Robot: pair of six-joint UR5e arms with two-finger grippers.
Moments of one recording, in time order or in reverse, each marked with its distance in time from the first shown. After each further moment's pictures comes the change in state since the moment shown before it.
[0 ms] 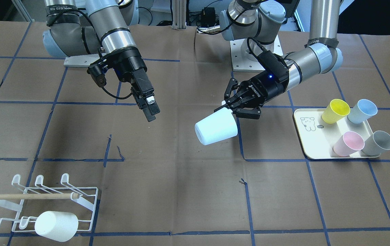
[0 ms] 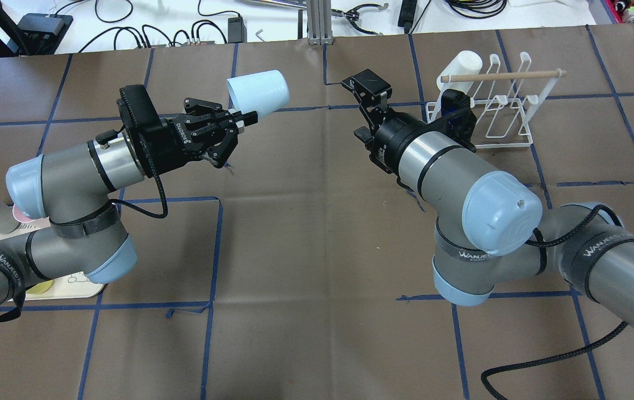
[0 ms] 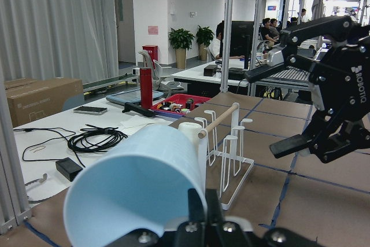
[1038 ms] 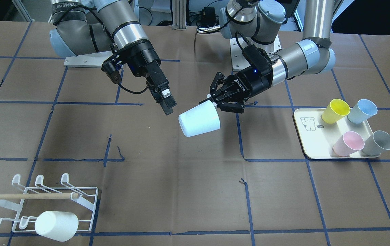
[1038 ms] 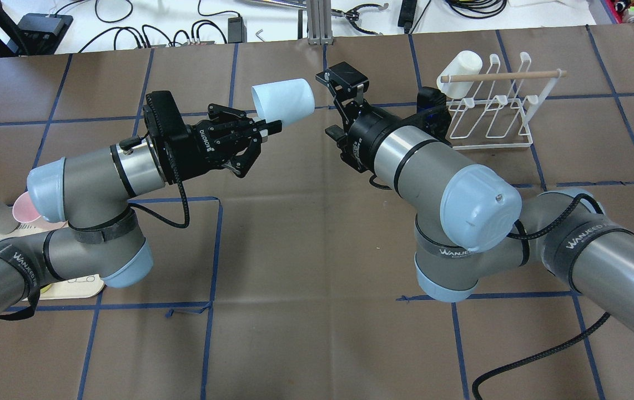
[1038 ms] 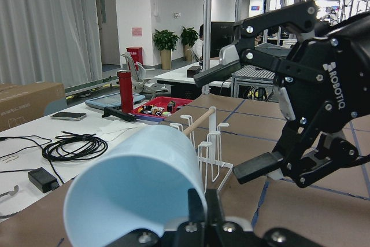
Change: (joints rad) left arm -0.063 0.004 -0.003 0.021 0.030 -0.019; right arm 0.070 0.009 -0.071 0.036 -0.003 0.133
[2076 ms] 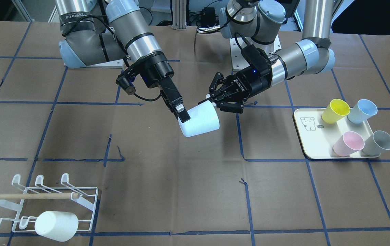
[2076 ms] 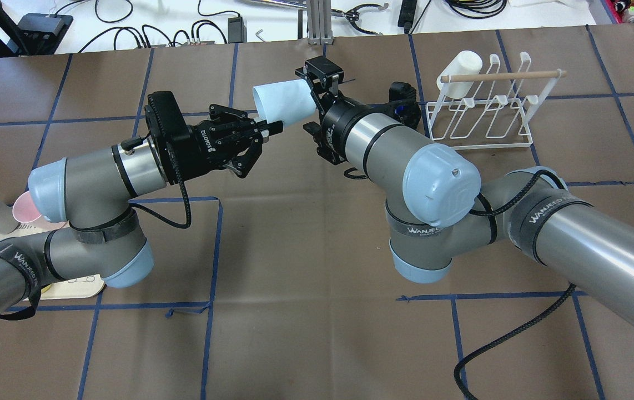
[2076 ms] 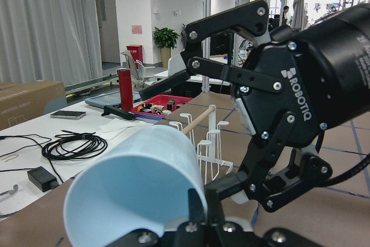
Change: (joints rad) left arm -0.002 0.000 0.000 0.000 0.003 0.000; right arm 0.050 0.093 -0.091 0.032 -0.035 0.094
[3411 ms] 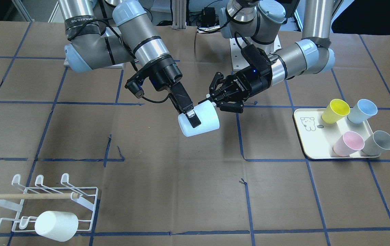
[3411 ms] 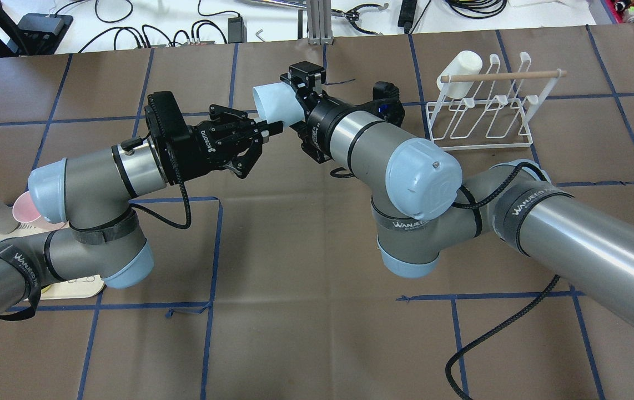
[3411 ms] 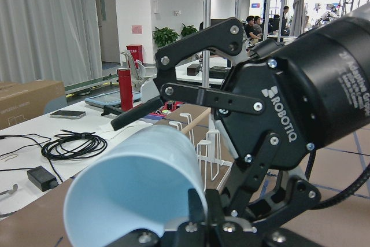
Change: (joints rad) left arm 0.000 0.002 -0.001 0.000 0.000 -0.001; right arm 0.028 0.031 -0.039 0.019 0.005 0.009
